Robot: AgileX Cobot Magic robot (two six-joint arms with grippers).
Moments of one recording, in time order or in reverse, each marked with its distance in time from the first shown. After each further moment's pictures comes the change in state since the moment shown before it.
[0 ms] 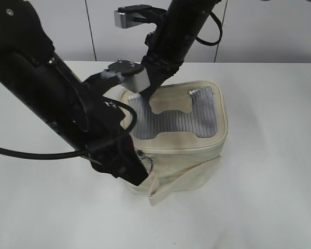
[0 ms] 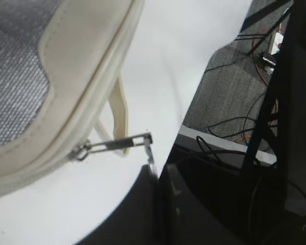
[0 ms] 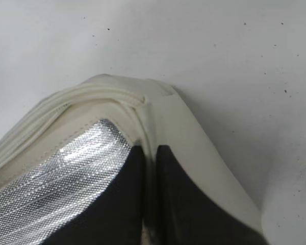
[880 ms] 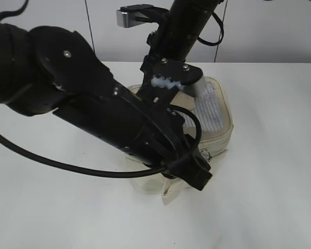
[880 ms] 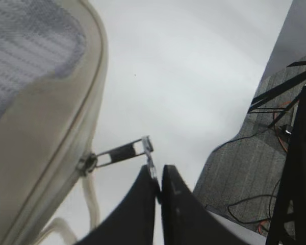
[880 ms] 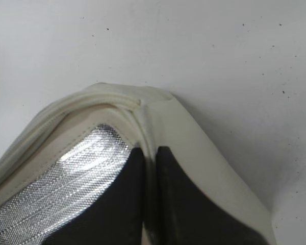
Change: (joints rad) left arm -0.223 0.064 0.001 -0.159 -0.413 -0.013; right arm -0.004 0.000 0.002 0.019 -0.001 -0.023
